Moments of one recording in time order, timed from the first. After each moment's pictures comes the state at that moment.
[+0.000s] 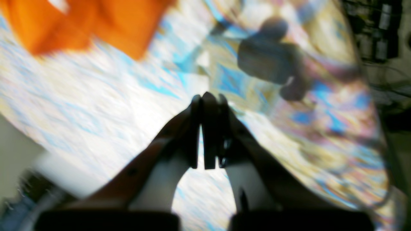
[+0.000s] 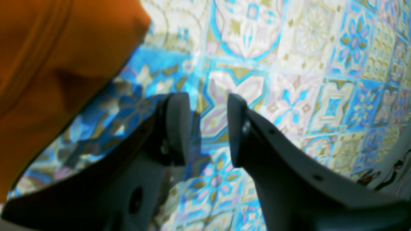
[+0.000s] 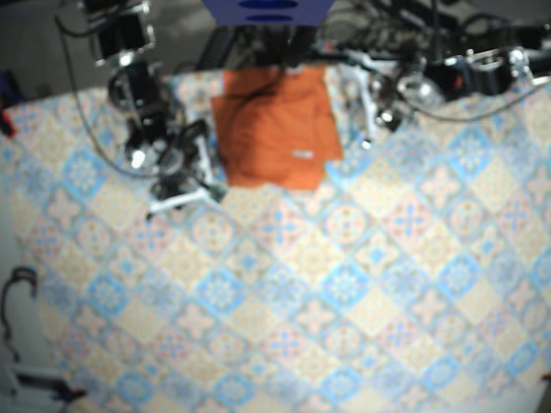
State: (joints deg) left arm -9.6 -52.4 70.8 115.9 26.9 -40.5 41.0; right arm -3.7 10.6 -12.1 91.1 -26.3 36.1 -38.2
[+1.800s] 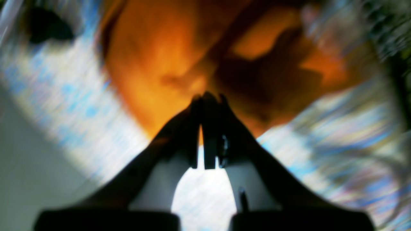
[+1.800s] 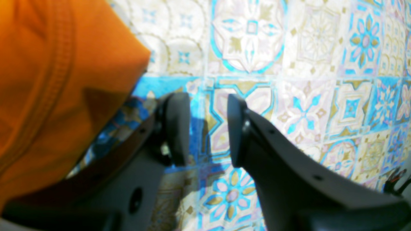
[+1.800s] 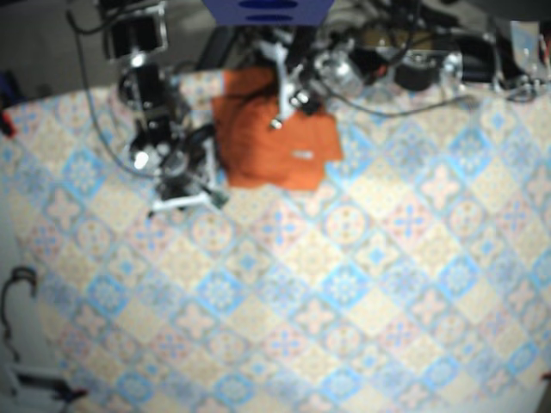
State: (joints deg) left arm -15.0 -32.8 82.8 116.6 17.8 -41.0 58.0; right arm -4.0 5.6 -7.5 89.3 -26.7 36.1 -36.6
